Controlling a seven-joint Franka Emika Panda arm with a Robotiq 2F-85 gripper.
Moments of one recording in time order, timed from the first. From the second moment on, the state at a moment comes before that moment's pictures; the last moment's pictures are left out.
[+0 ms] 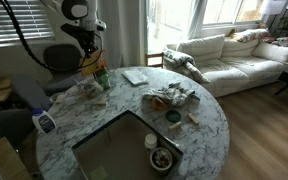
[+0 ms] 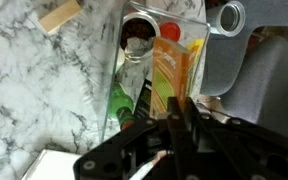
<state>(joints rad) 0.05 0.28 0.15 -1.70 0.28 2.02 -0.07</state>
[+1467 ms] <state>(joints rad) 0.17 0.54 0.13 -1.42 0.07 1.94 0.12</state>
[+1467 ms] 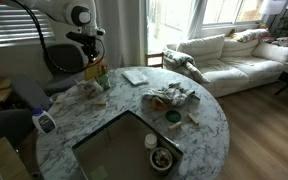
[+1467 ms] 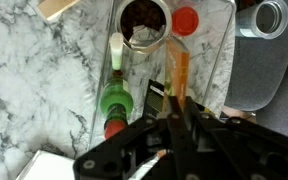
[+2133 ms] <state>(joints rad) 0.20 0.60 0.11 -1.41 0.07 1.97 0.27</state>
